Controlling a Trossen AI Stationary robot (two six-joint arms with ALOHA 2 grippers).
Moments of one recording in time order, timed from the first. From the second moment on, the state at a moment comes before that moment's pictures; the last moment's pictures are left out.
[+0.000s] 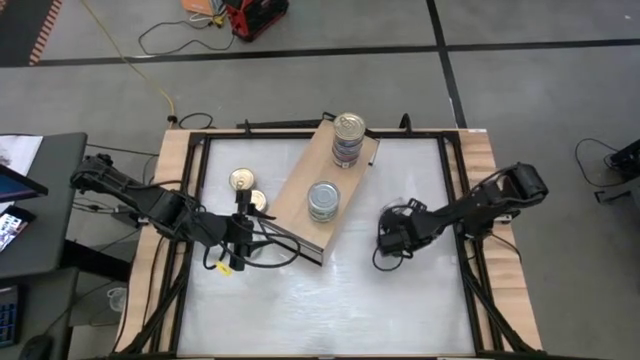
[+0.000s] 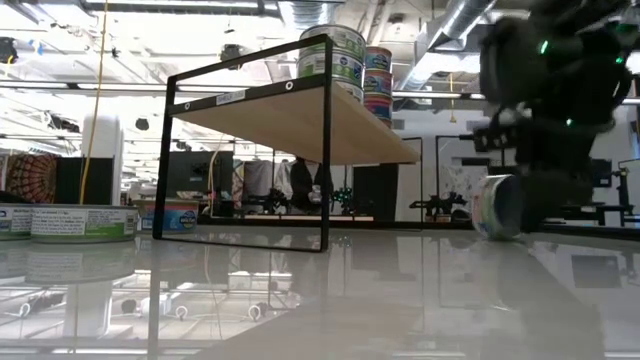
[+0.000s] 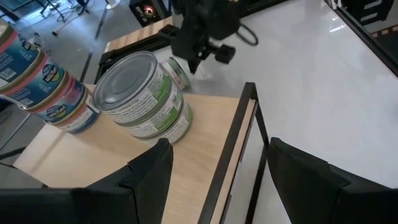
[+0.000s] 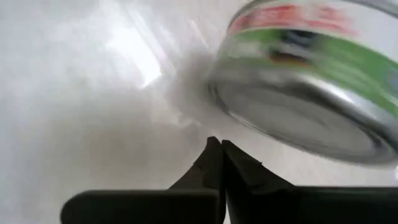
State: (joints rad) left arm -0.46 1.08 1.11 -0.57 -0.53 0.08; right arm 0.29 1.54 0.75 -0.82 0.50 0.81
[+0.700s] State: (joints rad) left arm -0.46 1.08 1.11 -0.58 -0.47 0.08; right arm 0.26 1.32 0.89 -0.77 0.43 0.21
